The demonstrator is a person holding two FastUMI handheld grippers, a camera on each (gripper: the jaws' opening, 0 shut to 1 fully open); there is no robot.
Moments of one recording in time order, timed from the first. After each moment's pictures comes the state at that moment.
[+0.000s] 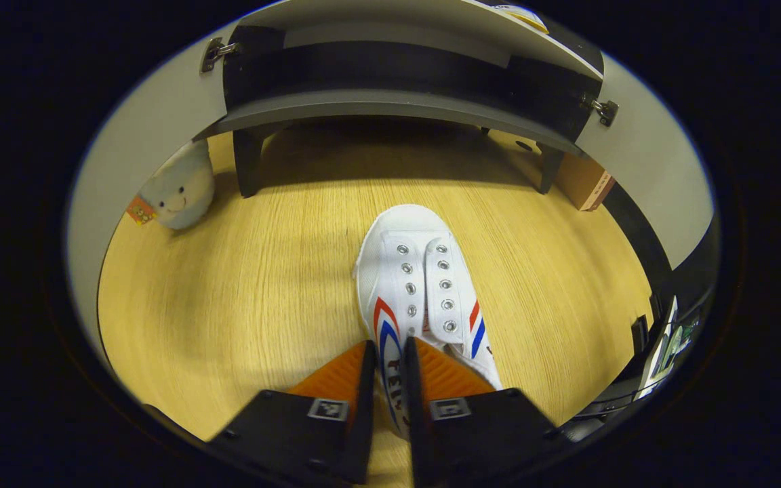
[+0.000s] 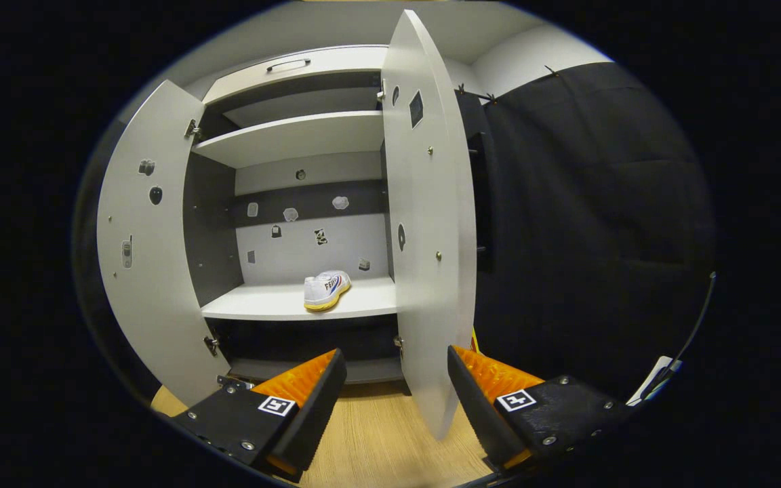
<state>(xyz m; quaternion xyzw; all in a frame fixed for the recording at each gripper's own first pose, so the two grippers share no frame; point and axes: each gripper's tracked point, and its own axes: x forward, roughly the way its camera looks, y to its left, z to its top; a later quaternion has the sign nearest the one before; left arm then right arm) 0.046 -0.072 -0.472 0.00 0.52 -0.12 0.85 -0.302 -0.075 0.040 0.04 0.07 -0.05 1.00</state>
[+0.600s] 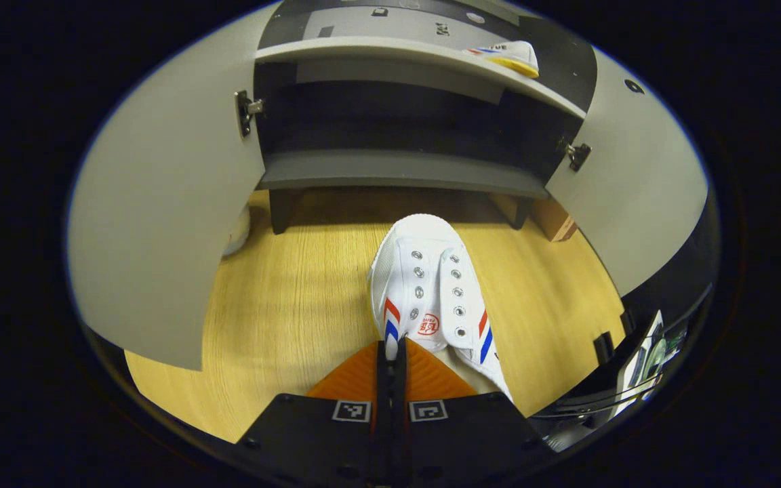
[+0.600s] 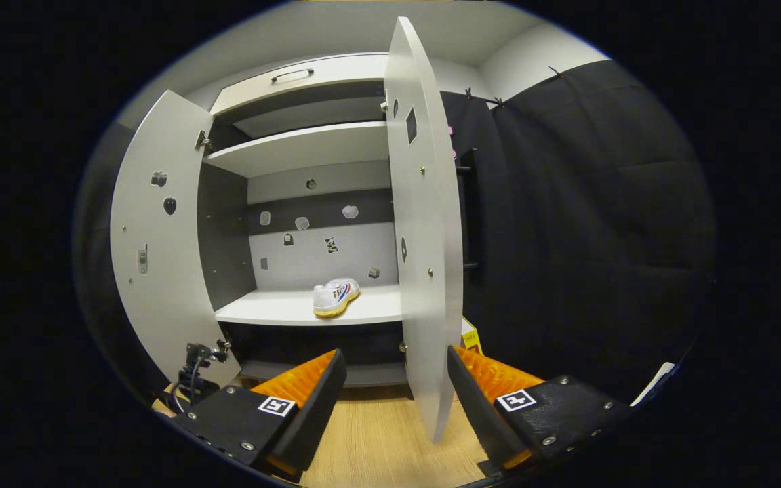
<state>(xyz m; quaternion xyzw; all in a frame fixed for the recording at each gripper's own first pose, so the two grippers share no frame) 0.059 -0.059 -0.441 -0.03 0.47 -0.12 0.87 -0.314 -0.080 0.053 0.04 0.06 0.00 1.00</state>
